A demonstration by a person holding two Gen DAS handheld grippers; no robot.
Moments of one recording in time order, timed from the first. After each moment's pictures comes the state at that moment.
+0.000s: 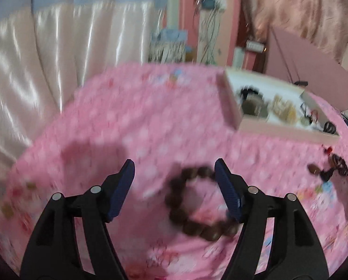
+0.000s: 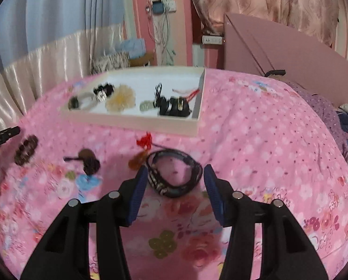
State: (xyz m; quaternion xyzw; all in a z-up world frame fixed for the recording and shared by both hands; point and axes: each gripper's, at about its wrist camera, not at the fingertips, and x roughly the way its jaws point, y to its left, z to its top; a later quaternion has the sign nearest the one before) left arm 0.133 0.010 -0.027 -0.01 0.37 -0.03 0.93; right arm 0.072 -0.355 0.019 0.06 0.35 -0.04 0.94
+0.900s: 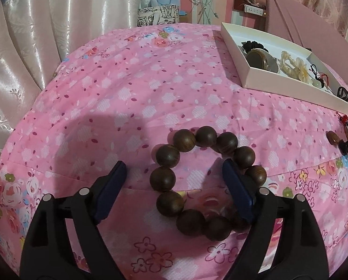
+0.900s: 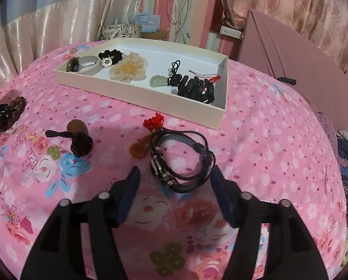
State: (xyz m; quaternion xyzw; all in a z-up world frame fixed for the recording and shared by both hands) left arm 0.153 -0.004 -0.066 0.04 0.45 -0.04 0.89; right arm 0.096 -0.326 -0.002 -0.03 0.39 -0.02 0.92
